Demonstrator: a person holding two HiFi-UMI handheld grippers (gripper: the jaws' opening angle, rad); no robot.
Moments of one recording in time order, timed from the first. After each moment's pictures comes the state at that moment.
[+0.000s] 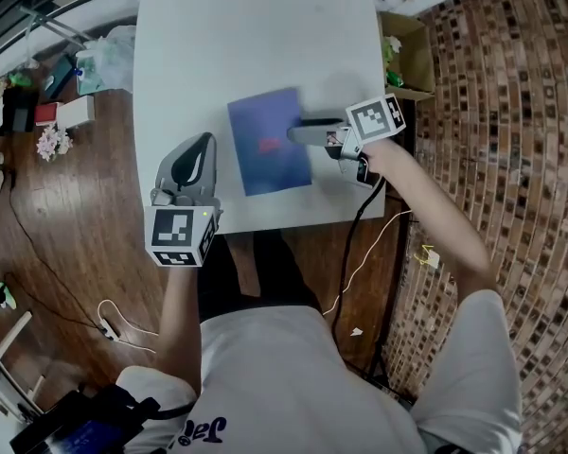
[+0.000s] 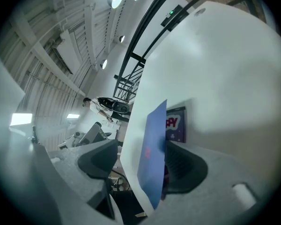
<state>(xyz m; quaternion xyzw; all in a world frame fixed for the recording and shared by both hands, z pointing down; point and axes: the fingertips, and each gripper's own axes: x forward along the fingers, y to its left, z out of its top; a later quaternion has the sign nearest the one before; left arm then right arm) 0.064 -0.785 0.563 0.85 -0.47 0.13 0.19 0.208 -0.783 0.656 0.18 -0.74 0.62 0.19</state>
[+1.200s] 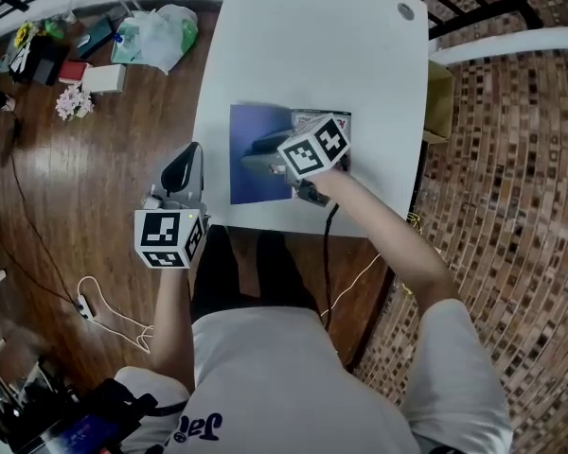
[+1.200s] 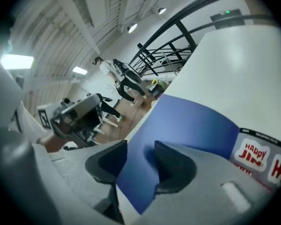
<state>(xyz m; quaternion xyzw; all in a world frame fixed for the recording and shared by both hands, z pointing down) -0.103 -0.754 0.573 0.79 -0.56 0.11 0.22 -0.022 -0.743 0.672 0.07 -0.83 0.44 0.34</state>
